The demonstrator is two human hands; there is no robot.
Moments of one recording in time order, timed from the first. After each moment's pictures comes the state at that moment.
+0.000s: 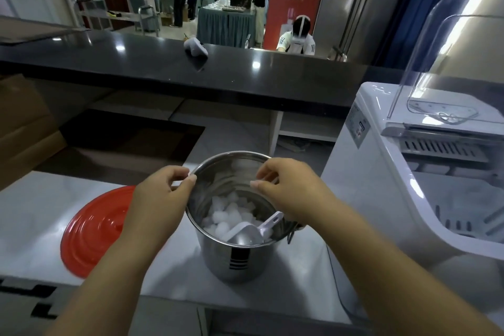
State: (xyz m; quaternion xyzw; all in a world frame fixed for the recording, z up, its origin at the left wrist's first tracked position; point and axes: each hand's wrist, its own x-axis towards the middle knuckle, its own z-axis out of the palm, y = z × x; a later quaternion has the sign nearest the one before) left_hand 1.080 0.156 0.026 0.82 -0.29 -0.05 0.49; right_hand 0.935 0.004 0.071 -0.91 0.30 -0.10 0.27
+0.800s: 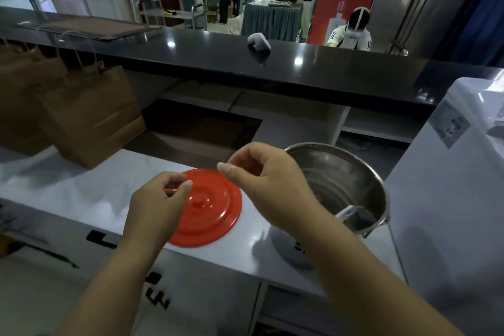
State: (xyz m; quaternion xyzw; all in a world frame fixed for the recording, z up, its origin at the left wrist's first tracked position) left_hand 1.134 0.275 0.009 0.85 -0.19 -0.02 0.49; right_hand 1.018 0.137 0.074 -0.85 0.14 -0.22 0.45
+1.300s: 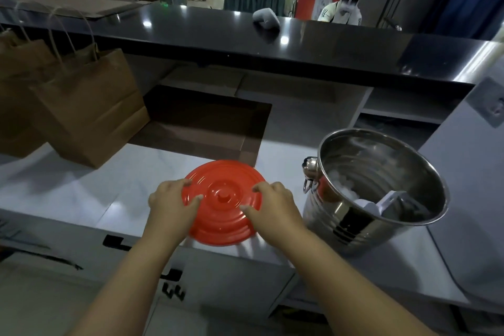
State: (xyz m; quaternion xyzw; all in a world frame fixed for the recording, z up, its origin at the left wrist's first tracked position) left_hand 1.221 0.298 -0.061 0.91 -0.22 -0.10 0.34; right_hand 1.088 0.163 -0.047 -0.88 0.35 -0.05 0.30
